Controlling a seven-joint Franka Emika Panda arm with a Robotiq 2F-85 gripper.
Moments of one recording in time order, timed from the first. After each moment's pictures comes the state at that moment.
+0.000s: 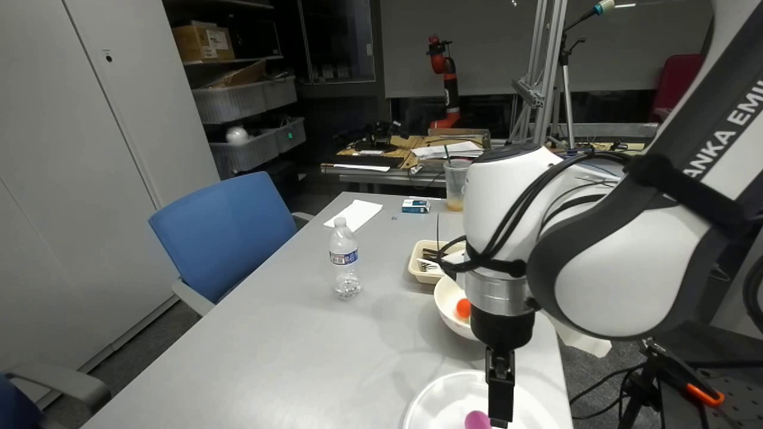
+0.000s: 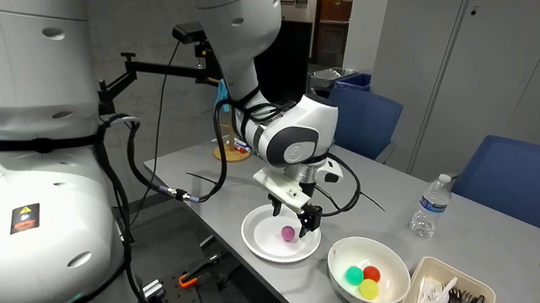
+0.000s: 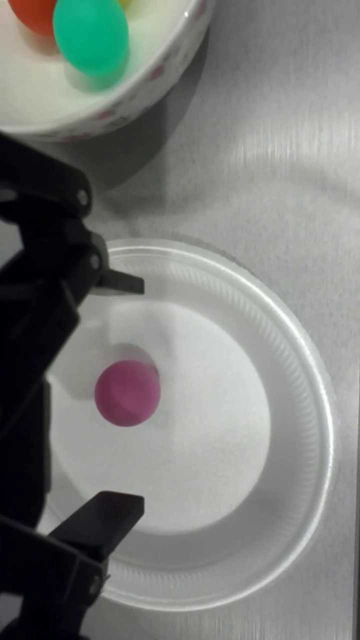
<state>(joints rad) 0.07 0.15 0.13 -2.59 0.13 2.67 -0.20</state>
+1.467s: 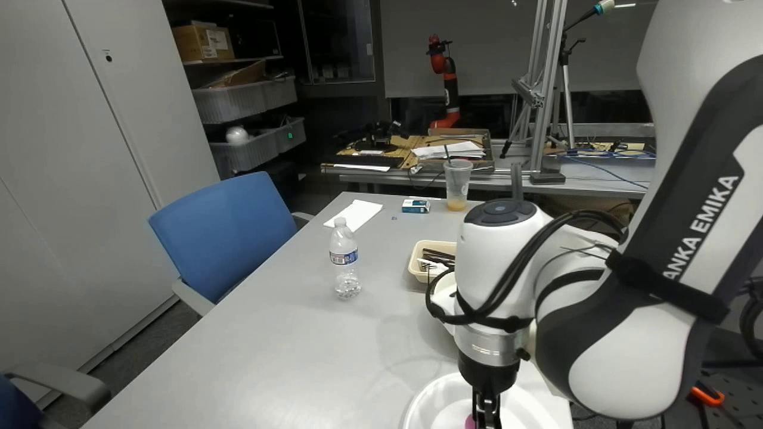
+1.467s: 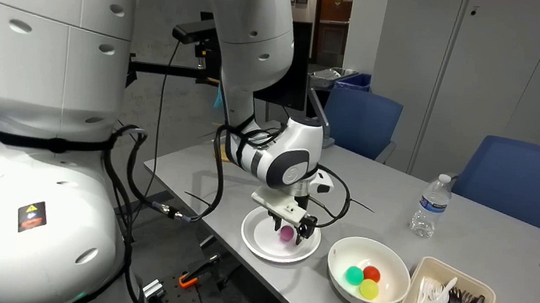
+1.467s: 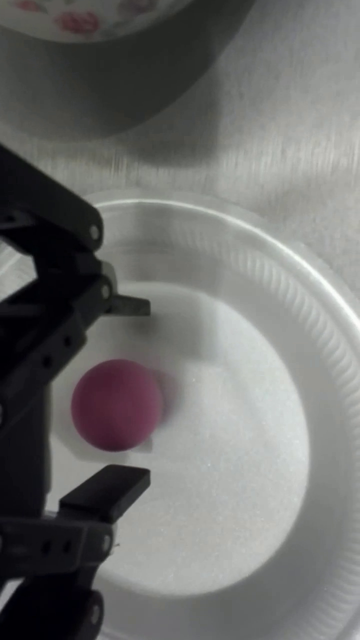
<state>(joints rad) 0.11 0.33 0.13 -2.56 -0.01 2.89 -0.14</state>
